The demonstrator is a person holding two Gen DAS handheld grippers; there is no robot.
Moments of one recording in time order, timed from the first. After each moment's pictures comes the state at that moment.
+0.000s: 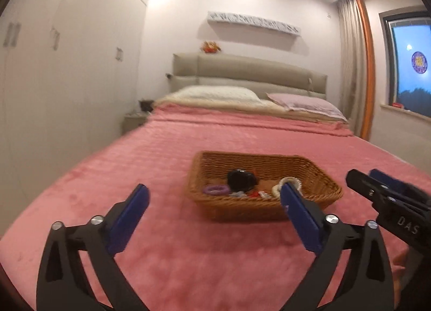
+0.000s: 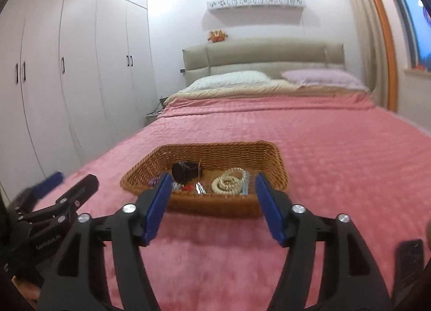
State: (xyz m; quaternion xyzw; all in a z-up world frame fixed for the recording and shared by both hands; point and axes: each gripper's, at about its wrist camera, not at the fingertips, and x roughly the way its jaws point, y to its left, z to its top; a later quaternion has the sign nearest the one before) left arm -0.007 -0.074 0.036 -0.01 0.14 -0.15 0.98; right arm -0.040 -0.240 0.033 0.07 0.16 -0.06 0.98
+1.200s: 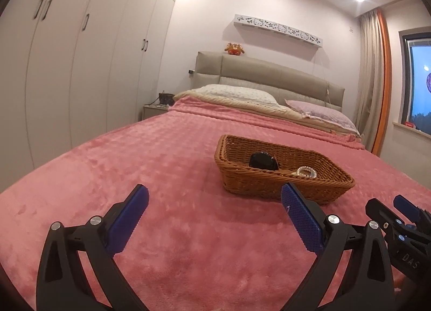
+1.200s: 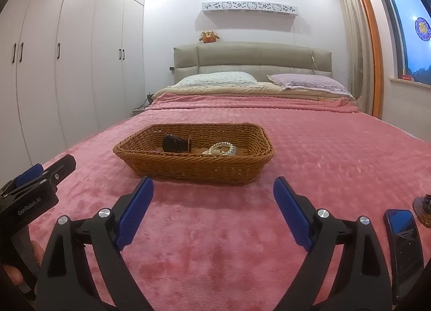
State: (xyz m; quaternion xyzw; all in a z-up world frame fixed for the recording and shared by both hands) left arm -0.026 -0.040 0.002 -0.06 0.15 -0.11 0.98; right arm -0.070 -0.227 -0.009 0.05 0.15 -0.10 0.98
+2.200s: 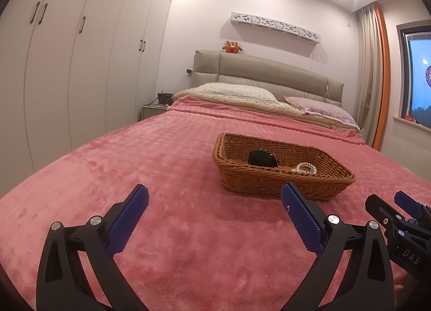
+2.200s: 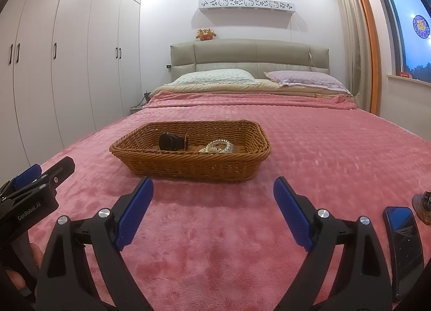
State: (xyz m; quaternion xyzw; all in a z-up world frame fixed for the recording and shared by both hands) left arm -0.026 -0.044 0.003 -0.05 0.16 -0.11 0.98; right arm -0.072 -0.231 -0.008 0.06 0.16 -0.10 0.98
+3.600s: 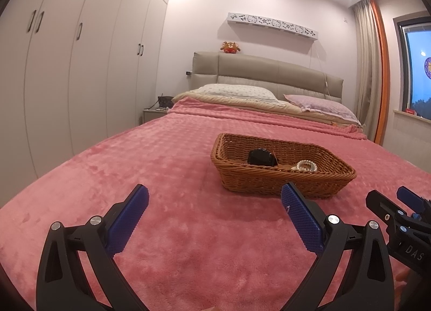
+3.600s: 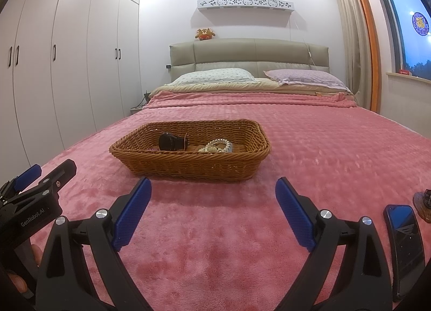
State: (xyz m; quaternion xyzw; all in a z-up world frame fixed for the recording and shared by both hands) left arm -0.027 -0.047 0.002 -0.03 0.15 -0.11 0.98; right arm -0.070 -0.233 -0.009 0.06 0.16 -0.10 0.98
